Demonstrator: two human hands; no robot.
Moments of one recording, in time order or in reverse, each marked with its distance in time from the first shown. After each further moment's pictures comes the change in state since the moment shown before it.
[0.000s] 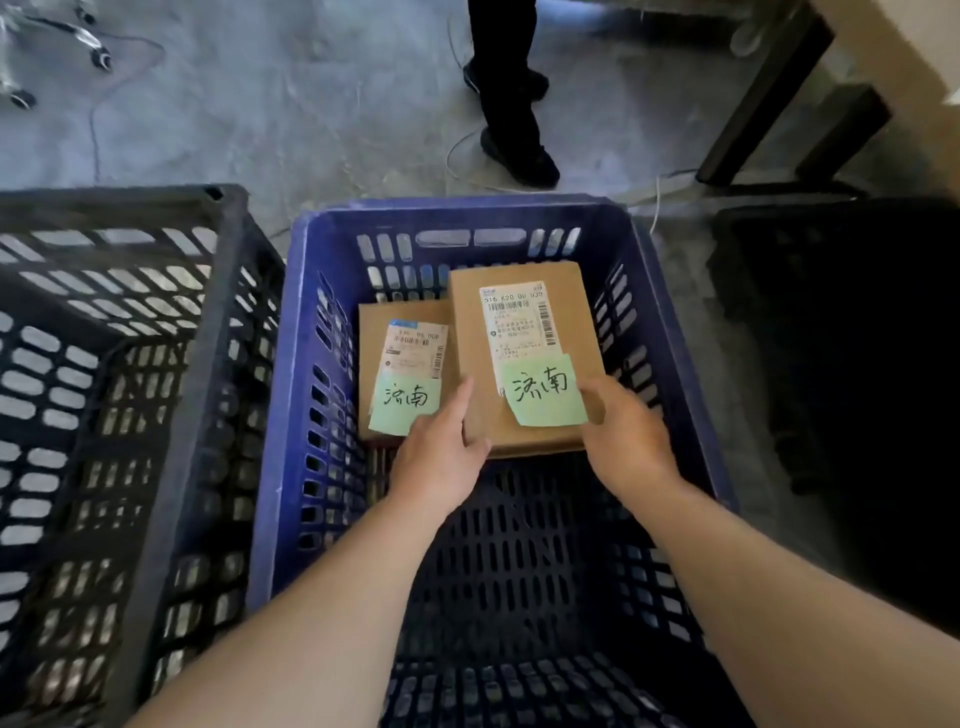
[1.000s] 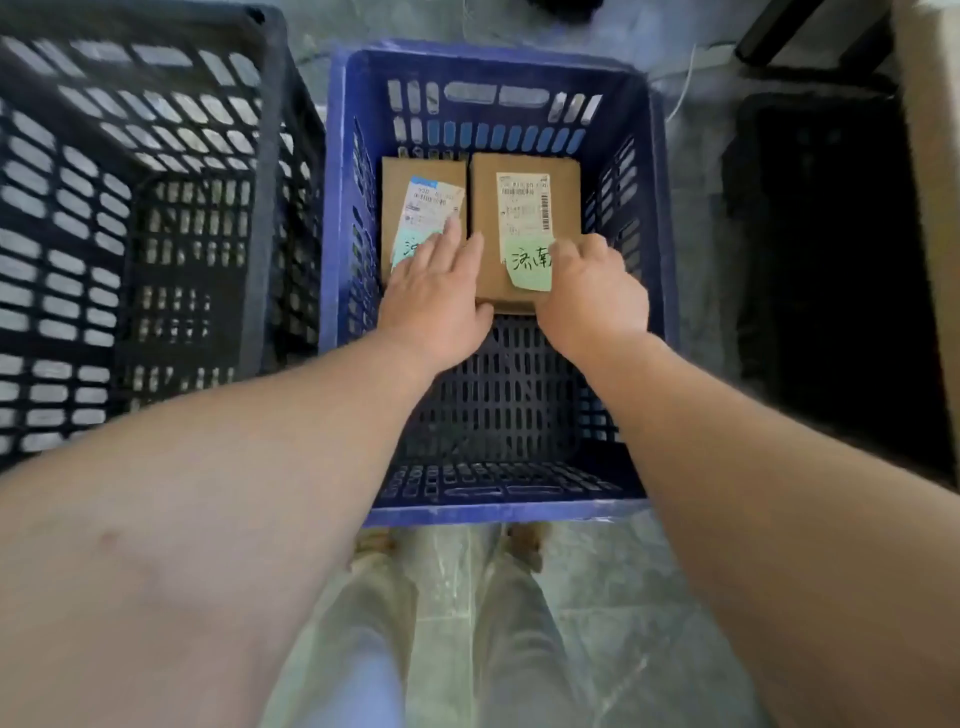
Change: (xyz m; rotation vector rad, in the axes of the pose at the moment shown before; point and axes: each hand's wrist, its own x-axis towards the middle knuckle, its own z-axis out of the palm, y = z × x) left_hand -0.075 0.024 -0.043 0.520 0.043 0.172; right_hand -0.074 -0.066 -0.023 -0.706 -0.082 -0.235
